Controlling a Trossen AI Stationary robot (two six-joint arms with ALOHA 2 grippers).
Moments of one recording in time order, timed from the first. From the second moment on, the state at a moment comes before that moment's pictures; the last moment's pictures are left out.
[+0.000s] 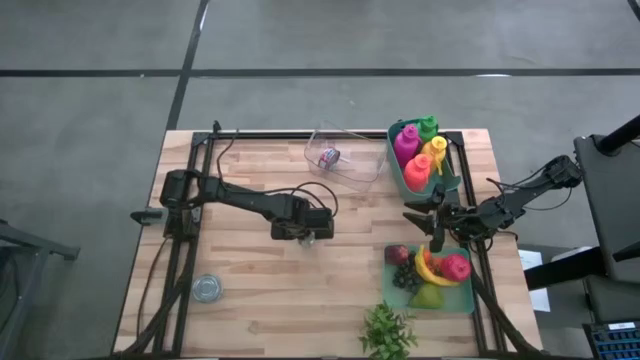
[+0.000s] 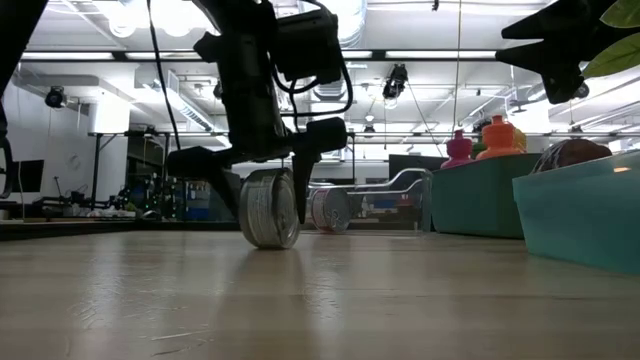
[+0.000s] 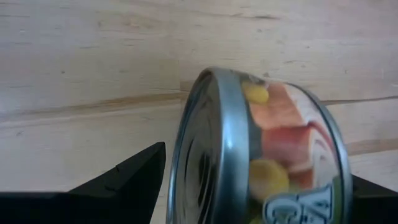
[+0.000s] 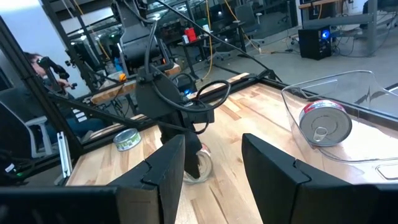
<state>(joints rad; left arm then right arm) -0.04 1.95 1.30 -0.70 -0.05 -1.57 0.51 0.43 0.24 0.13 0.75 0.39</state>
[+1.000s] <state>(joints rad) -0.04 1.95 1.30 -0.65 -0.05 -1.54 0.51 0.43 0.24 0.13 0.75 0.39</state>
